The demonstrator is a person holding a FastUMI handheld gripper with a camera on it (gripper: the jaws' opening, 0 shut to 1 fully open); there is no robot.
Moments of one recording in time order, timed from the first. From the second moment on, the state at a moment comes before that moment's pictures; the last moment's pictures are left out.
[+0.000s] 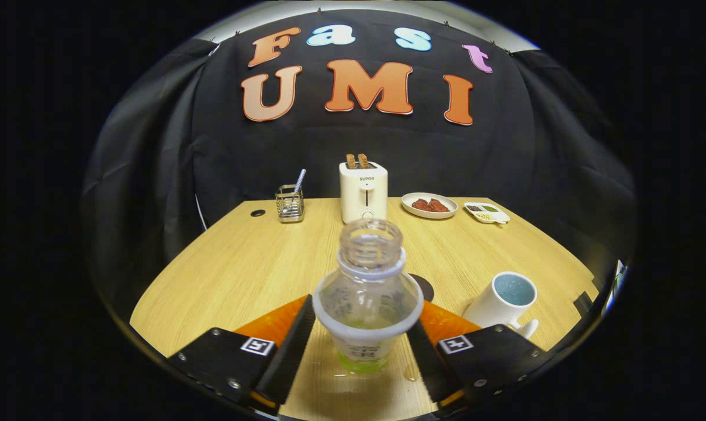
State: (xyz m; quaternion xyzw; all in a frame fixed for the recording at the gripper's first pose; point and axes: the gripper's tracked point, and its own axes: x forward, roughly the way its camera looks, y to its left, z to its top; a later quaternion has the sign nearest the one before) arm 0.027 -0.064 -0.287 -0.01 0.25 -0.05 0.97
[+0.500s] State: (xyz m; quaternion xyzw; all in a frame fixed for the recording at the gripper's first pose) arm 0.036 -0.063 -0.253 0.07 0.21 -0.05 0.98
